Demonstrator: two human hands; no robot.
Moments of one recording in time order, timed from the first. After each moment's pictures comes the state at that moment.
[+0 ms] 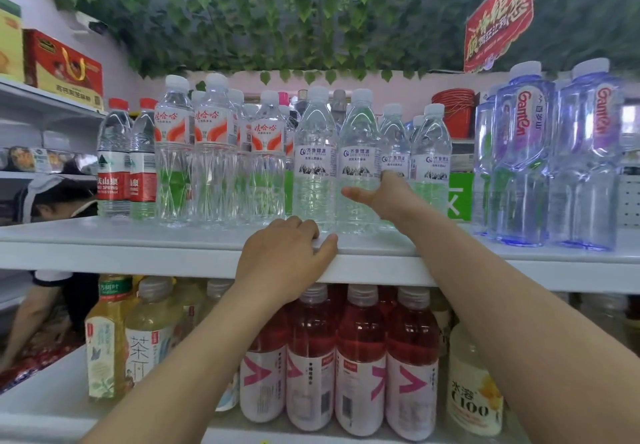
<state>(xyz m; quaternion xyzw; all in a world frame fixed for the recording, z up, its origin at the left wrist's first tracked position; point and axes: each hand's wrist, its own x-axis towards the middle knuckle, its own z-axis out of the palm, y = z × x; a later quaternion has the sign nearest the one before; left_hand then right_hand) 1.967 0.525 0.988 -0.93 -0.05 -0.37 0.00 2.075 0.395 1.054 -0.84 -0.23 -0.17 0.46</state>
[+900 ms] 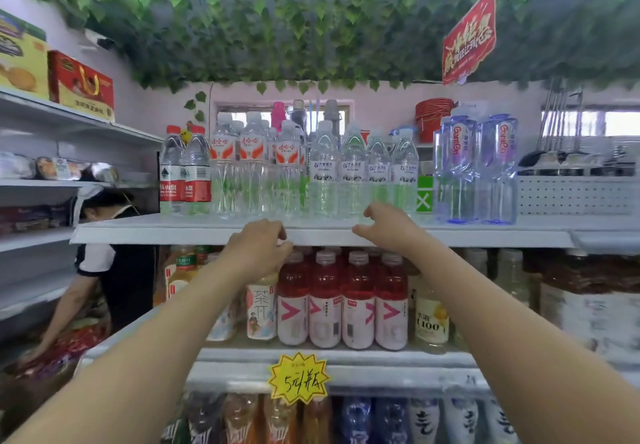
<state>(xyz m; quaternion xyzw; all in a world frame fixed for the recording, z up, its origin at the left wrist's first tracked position) 1.830 0.552 0.992 -0.95 -0.07 -0.28 -0.08 1.907 0.355 1.020 -0.93 -0.24 -0.18 0.22</state>
